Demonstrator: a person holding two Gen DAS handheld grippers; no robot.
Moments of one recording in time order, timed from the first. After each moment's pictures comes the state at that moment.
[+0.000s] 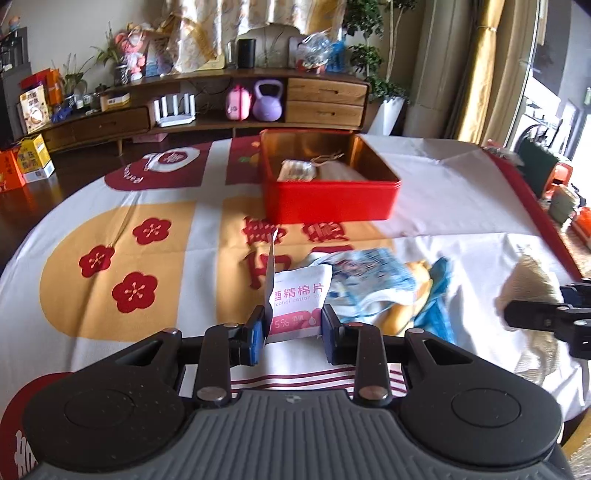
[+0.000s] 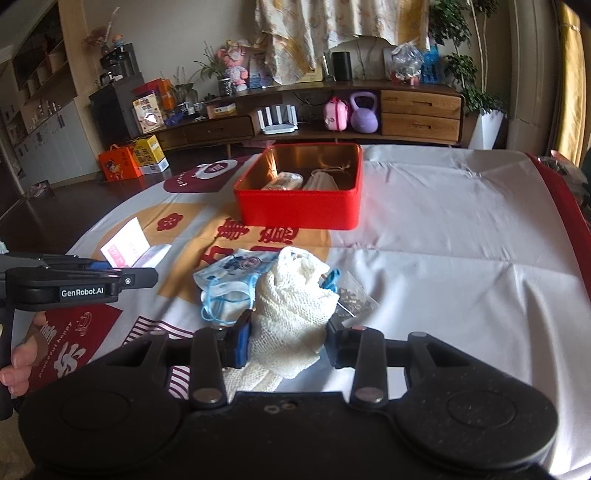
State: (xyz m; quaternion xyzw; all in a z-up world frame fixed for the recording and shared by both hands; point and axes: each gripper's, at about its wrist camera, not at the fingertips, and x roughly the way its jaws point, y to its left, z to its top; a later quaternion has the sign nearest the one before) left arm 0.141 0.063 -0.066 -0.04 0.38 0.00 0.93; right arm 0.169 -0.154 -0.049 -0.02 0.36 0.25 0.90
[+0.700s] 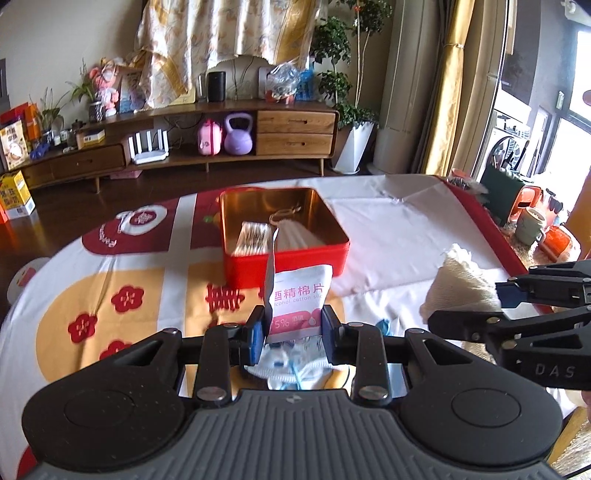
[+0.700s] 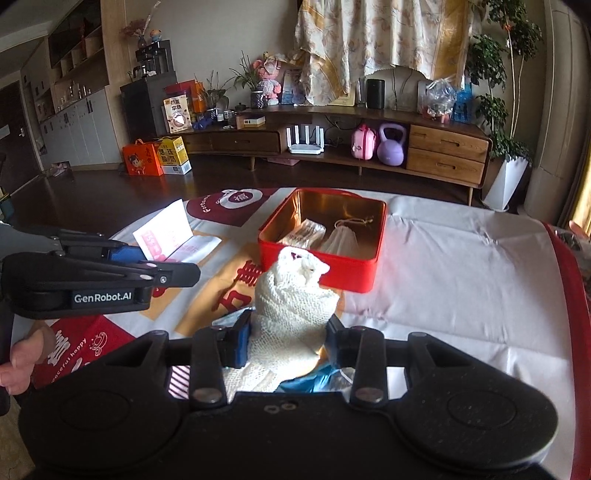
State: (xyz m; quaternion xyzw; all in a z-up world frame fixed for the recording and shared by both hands) left arm 0.159 0.033 0.003 -0.02 0.34 -0.03 0.94; right arm 0.195 -0.132 0.006 -0.07 0.33 0.29 0.90
